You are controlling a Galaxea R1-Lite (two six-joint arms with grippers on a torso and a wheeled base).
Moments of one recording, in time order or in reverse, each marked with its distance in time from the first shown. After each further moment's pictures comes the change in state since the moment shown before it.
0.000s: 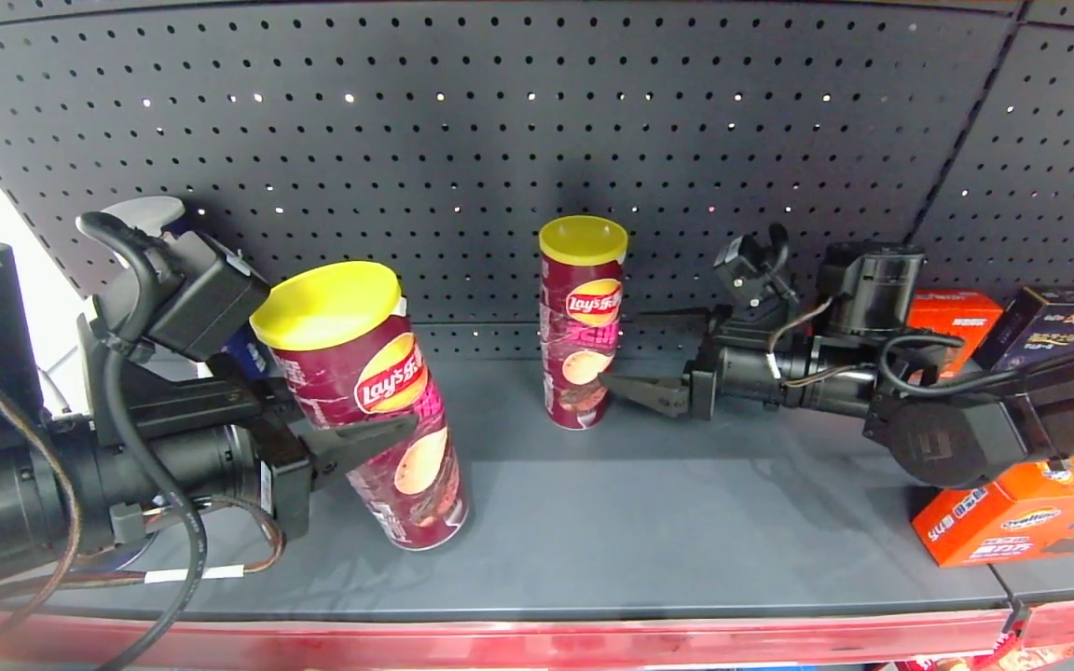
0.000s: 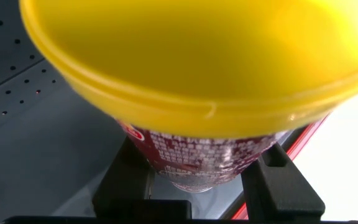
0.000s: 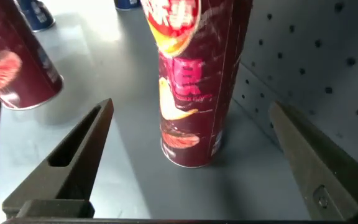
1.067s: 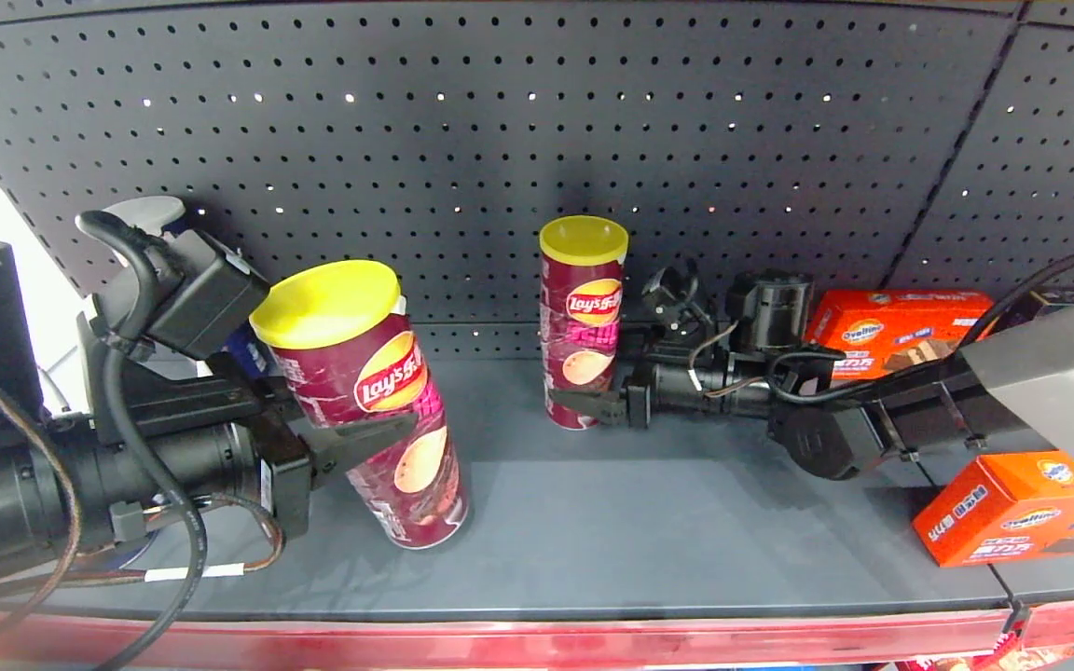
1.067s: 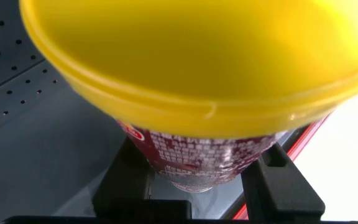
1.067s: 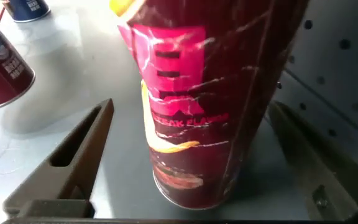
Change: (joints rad) left arm 0.001 0.001 -0.001 0.000 0.000 0.000; right arm 0.045 0.213 -0.198 -0.007 0.027 0.010
